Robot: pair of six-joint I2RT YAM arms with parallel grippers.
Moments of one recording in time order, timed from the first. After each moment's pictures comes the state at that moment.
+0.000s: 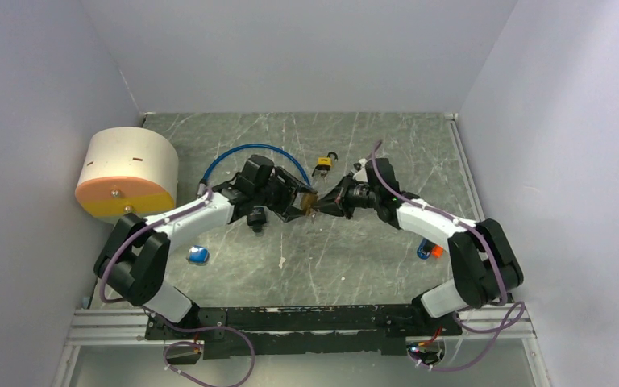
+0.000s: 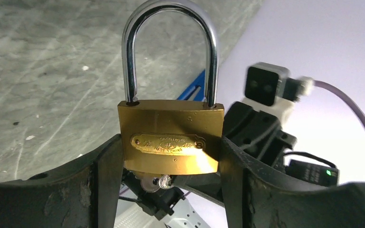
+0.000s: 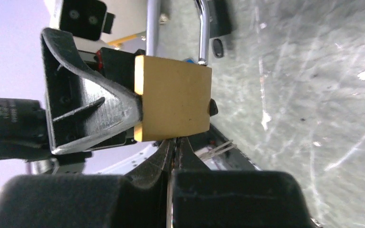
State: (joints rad) left arm -0.61 1.54 0.97 -0.12 0.32 -1.56; right arm 0.45 1.49 0.81 0.05 -0.69 1.21
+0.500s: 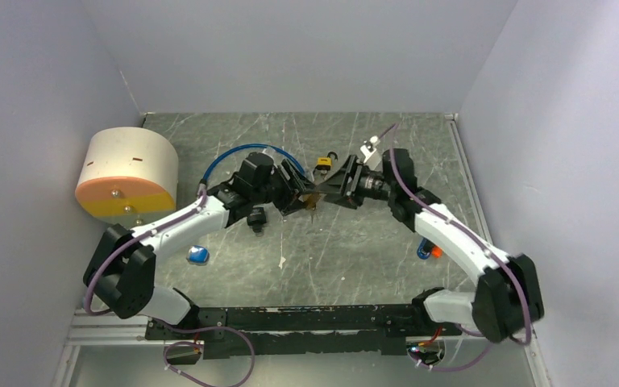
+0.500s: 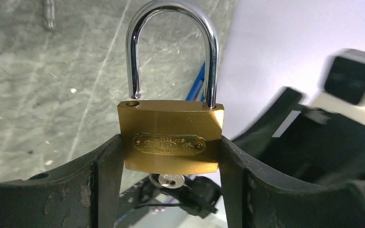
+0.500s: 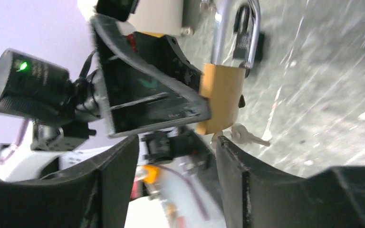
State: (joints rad) left arm -0.65 1.45 0.97 -0.06 0.26 -1.31; right arm 0.42 1.29 0.81 0.05 -0.69 1.10
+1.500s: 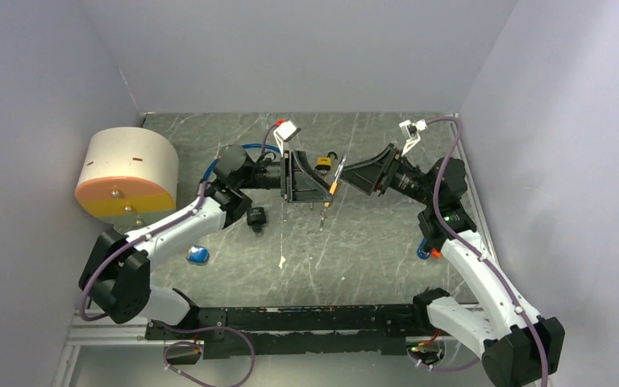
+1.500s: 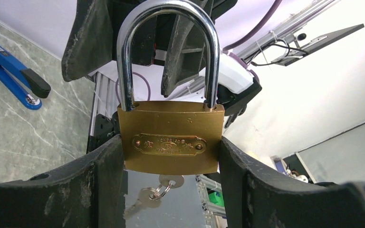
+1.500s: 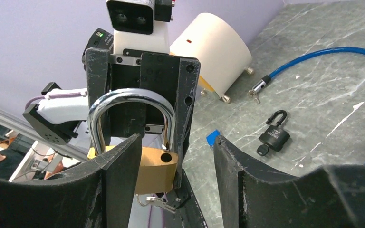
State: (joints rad) left arm -0.66 1.41 0.98 0.77 0.99 -1.17; right arm 0.30 0.95 0.81 0.31 -0.78 0.86
